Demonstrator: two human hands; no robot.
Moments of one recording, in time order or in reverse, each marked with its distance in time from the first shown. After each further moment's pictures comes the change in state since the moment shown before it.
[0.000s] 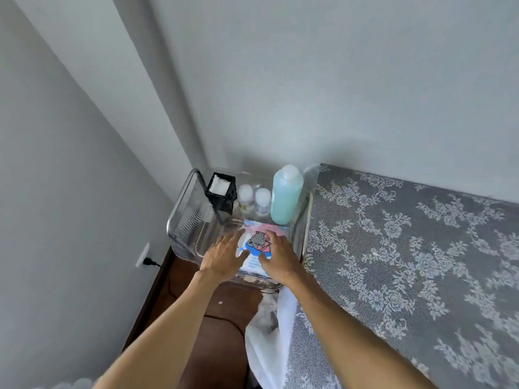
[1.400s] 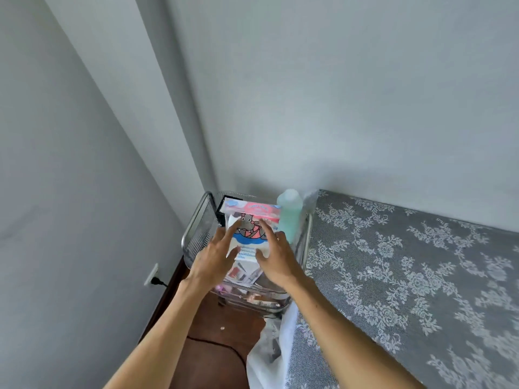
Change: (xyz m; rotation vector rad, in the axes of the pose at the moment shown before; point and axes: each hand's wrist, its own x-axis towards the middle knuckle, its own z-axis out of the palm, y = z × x) left_hand -0.046 0.011 -0.072 -0.034 0.296 0.124; right_hand -0.029 -0.048 -0.041 0.126 0.259 -0.272
